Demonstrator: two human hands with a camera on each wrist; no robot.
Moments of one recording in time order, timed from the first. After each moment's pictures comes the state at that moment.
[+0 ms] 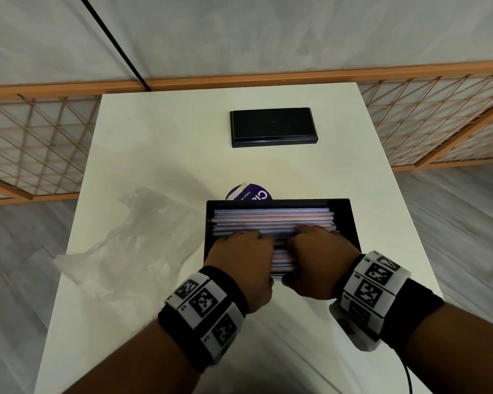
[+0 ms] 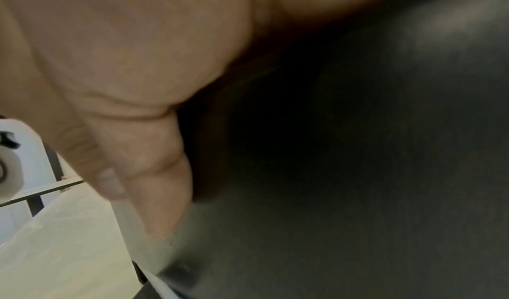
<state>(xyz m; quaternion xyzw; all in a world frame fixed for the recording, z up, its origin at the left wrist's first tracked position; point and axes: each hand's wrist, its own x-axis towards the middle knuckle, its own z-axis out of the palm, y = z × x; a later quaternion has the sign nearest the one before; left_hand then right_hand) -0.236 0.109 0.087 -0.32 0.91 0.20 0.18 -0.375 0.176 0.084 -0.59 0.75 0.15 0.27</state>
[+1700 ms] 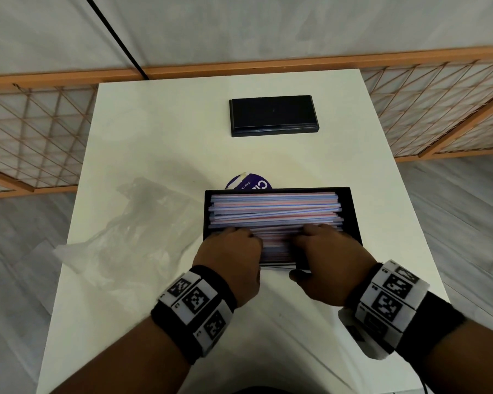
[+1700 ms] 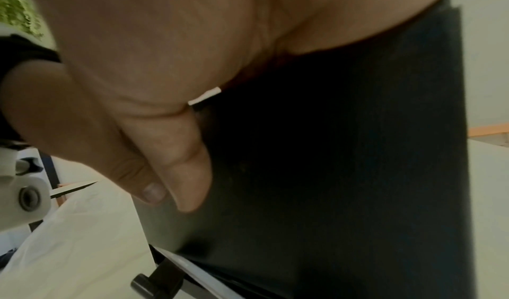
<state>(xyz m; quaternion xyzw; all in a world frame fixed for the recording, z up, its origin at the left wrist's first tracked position) -0.218 0.114 0.080 -0.32 0.92 0.18 0.13 -0.377 0.208 0.081 -0.60 0.75 0.08 0.26</state>
